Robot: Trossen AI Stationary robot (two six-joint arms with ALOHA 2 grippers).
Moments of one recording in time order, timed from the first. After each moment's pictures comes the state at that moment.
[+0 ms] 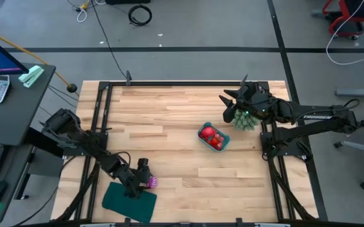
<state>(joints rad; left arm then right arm) -0.68 1.61 0.57 0.17 -0.29 -0.46 -0.08 0.92 0.86 -0.25 0.60 0.20</state>
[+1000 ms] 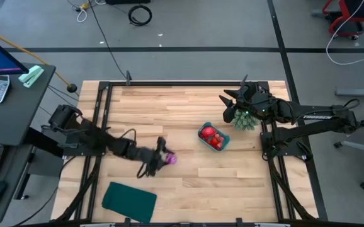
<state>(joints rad) -0.37 1.60 0.57 0.50 -0.35 0.52 -0.08 0.92 0.86 -0.25 0.60 0.20</state>
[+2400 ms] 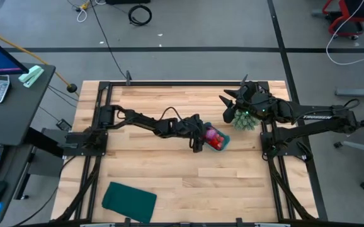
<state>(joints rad) 0.04 2.14 1.29 0.41 -0.06 0.06 -0.08 0.92 0.86 -0.25 0.60 0.16</state>
